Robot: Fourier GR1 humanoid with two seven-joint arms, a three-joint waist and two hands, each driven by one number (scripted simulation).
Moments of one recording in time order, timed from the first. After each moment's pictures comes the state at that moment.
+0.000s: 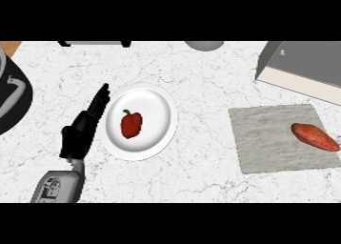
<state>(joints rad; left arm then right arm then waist) -0.18 0.06 -0.02 -1.45 -0.16 -0.03 0.03 -1.08 -0.49 -0.22 -1.04 1.34 -0.26 0.69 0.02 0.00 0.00</state>
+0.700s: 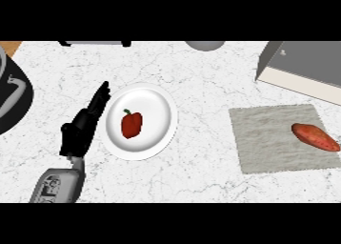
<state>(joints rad) -0.20 0.06 -0.01 -1.45 -0.16 -0.04 0.04 -1.10 -0.52 -0.39 -0.80 1.05 -0.62 0.40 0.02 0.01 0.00</state>
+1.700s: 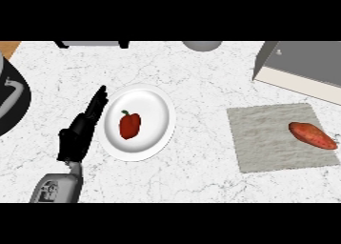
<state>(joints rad) -0.16 0.06 -0.01 -1.47 -0.17 -0.04 0.03 -1.05 -0.59 -0.42 -0.79 1.06 -0.66 0.59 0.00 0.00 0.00</state>
